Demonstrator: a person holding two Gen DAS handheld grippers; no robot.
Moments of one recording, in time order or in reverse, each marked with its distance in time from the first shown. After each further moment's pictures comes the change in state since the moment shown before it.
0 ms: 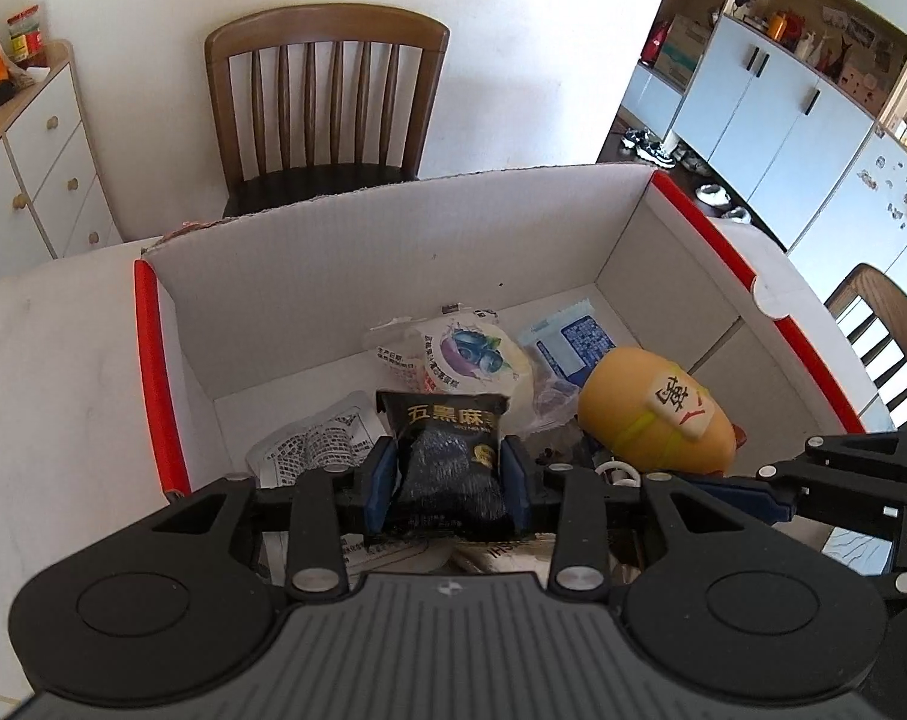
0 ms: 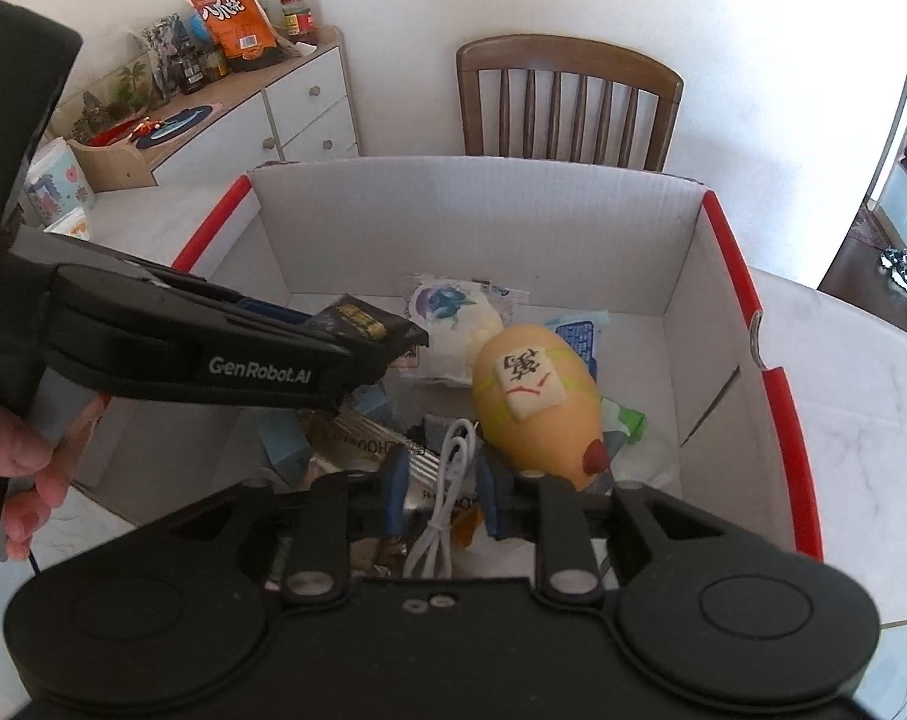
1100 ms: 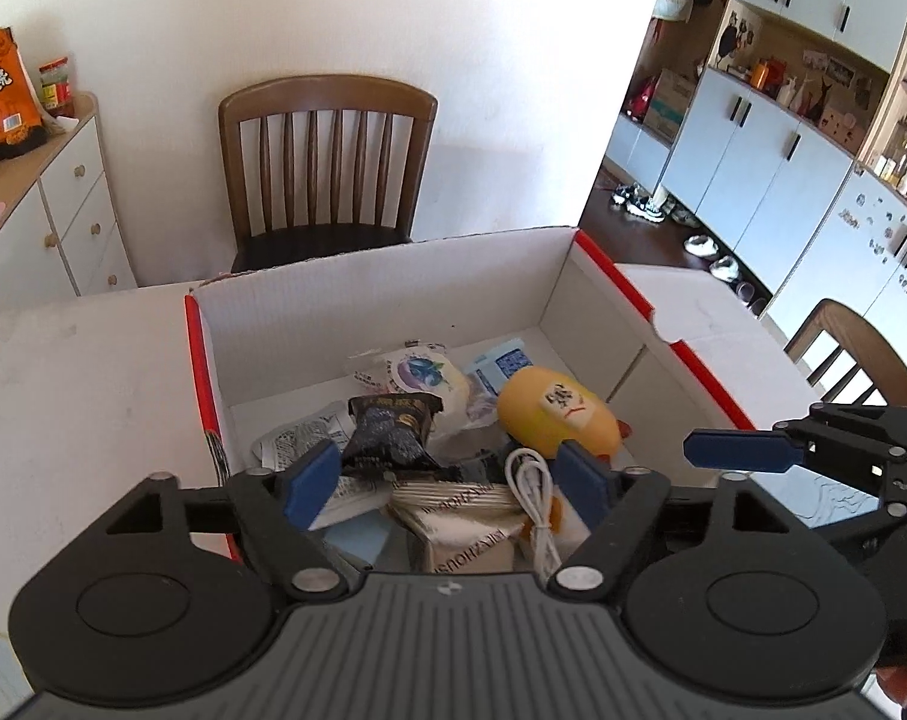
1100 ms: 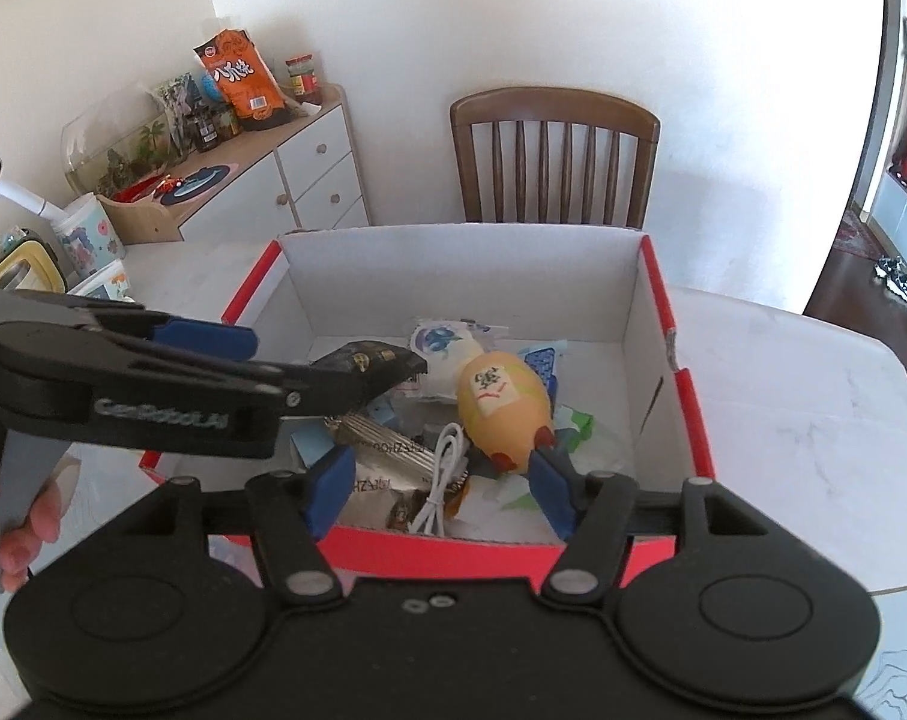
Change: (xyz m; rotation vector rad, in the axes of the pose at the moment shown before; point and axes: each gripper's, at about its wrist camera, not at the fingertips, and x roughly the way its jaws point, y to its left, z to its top) left arm -0.077 -0.033 -0.023 0.003 -0.134 0.007; right arm -0.062 -0.011 -0.011 0.032 -0.098 0.019
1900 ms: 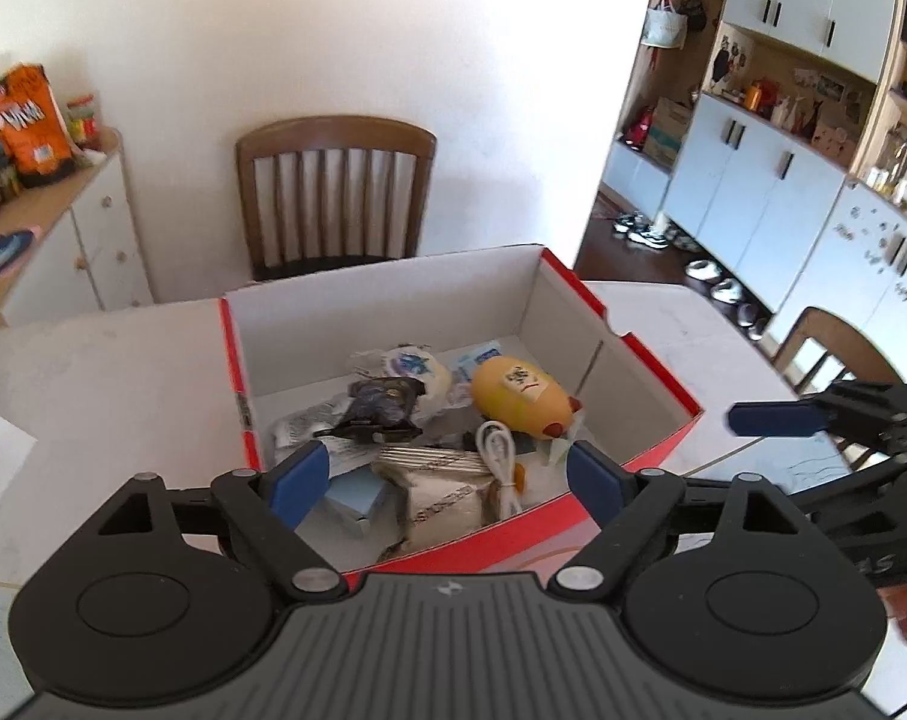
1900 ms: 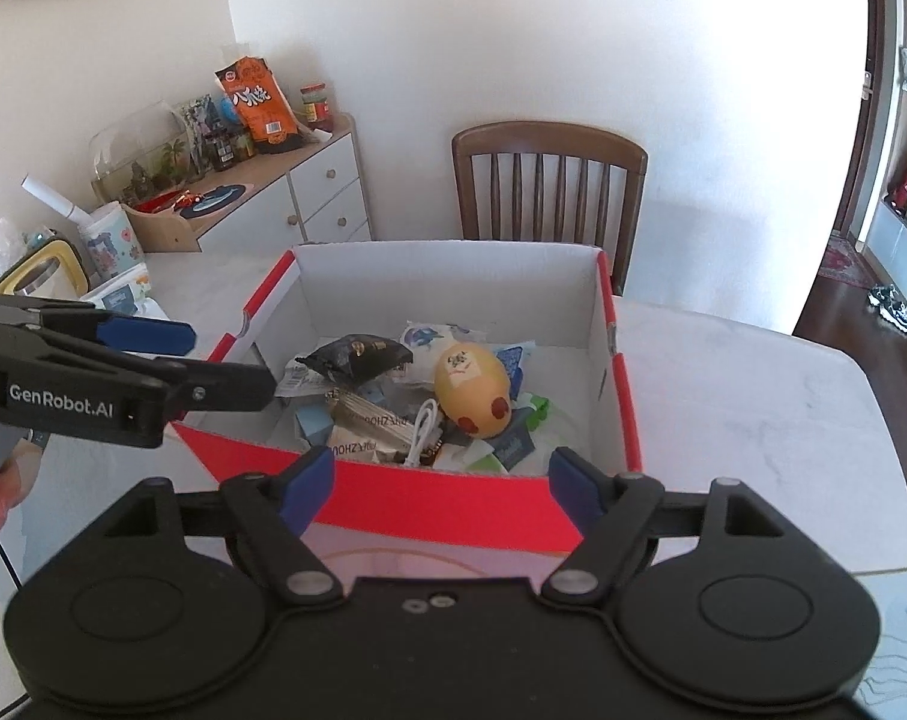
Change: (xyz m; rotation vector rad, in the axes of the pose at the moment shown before) left arm -0.059 -0.025 -0.029 0.025 -0.077 0.053; right arm -0.054 -0.015 -0.026 -0.025 -0.068 0.006
